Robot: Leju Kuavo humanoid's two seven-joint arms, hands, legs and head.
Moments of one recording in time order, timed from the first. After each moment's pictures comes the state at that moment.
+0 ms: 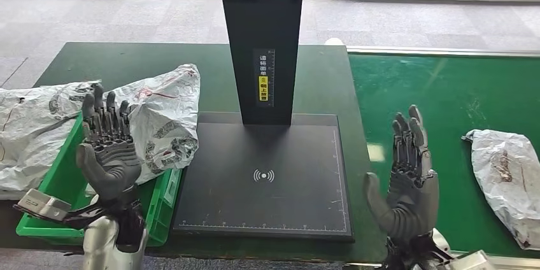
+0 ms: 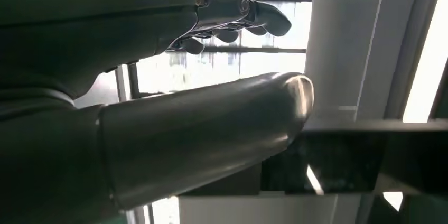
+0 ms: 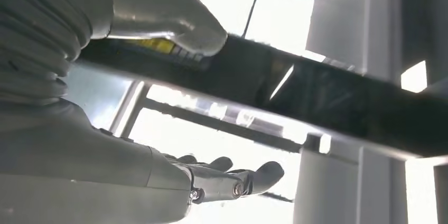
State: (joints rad) left arm -0.04 -0.22 0.13 -1.67 0.09 -0.36 -0.60; right arm 0.14 0.20 0.01 -1.90 0.20 0.10 -0.70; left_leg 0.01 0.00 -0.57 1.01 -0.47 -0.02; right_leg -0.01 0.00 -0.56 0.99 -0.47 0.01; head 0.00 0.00
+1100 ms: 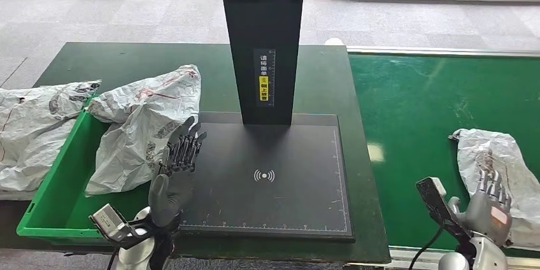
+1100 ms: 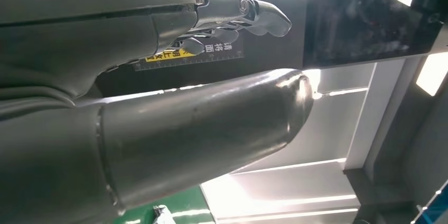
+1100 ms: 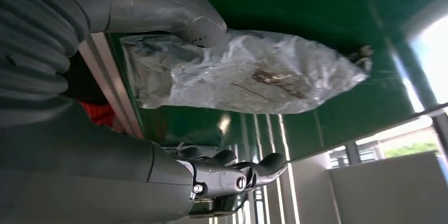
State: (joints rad) left arm 0.03 -0.23 -0.03 -1.58 -0.08 -0.50 -0.68; right arm -0.05 0.00 -0.51 -1.18 1.24 -0.40 -0.07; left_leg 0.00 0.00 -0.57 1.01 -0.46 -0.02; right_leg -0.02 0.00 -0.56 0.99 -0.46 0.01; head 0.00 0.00
